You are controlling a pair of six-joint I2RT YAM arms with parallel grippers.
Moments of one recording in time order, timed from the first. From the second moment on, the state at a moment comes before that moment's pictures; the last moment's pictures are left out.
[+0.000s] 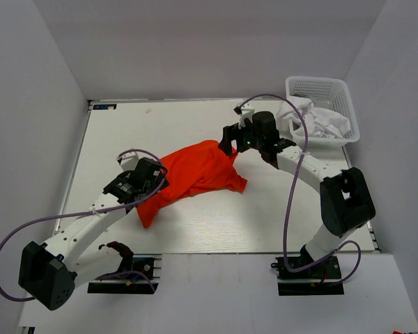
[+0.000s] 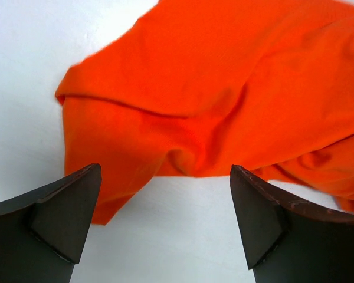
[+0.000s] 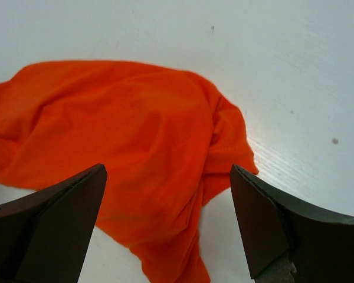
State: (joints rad) left arm -0.54 1.03 0.76 -0.67 -0.50 -0.95; right arm 0.49 1.66 1.15 0.05 -0.29 0.09
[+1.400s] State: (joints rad) left arm -0.57 0.96 0.76 -0.59 -0.49 -0.92; right arm 0.62 1.34 0.80 0.04 0.02 0.18
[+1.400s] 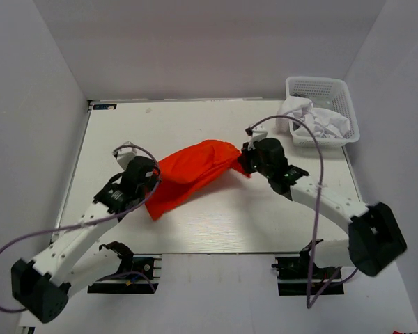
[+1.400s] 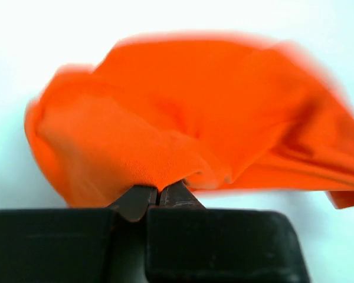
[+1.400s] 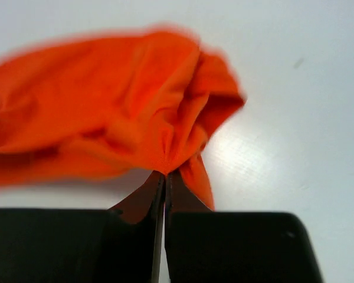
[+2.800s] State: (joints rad) left arm -0.38 1.48 1.17 -0.41 -0.57 -0.74; right arm 0.48 1.61 1.31 0.18 0.29 -0.06
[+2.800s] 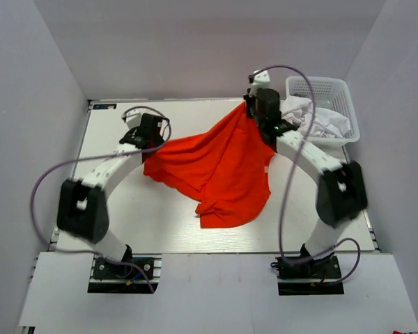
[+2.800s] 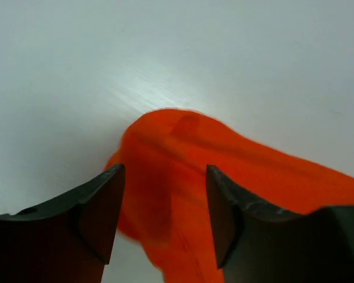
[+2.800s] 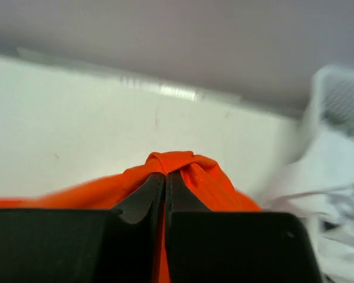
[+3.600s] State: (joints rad) left arm -0.40 1.55 1.11 -0.34 0.03 -0.49; right arm 0.43 1.43 0.90 -0.06 -0.02 0.35
